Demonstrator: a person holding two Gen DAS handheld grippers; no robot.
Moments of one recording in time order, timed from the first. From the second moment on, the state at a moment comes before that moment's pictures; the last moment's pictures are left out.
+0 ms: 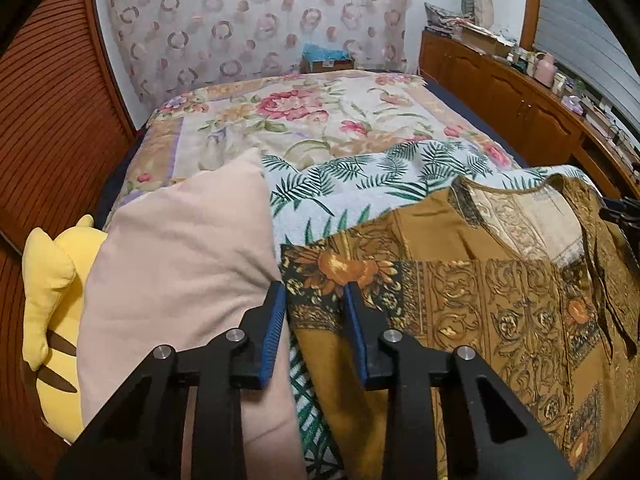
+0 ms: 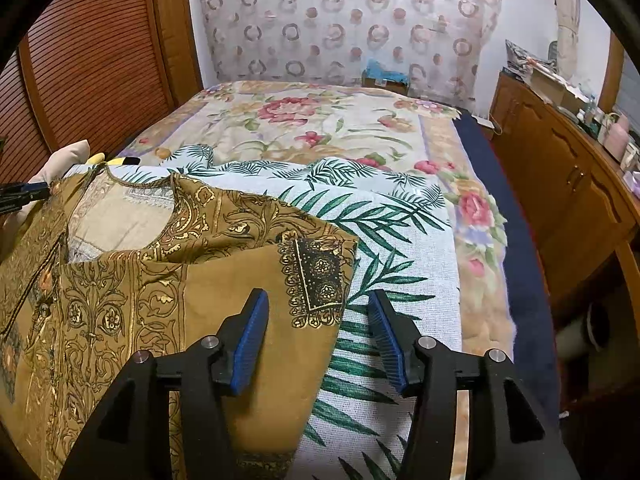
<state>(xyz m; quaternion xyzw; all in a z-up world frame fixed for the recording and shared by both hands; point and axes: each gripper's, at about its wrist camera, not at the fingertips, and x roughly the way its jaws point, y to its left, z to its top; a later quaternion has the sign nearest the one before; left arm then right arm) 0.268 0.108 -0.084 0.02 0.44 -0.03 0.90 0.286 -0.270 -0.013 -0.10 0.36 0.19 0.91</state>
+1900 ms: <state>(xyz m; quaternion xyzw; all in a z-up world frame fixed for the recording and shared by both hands) 0.007 0.083 -0.012 0.00 0.32 -0.08 0.94 0.007 -0.378 0.016 -0.05 0.28 0.27 0.92</state>
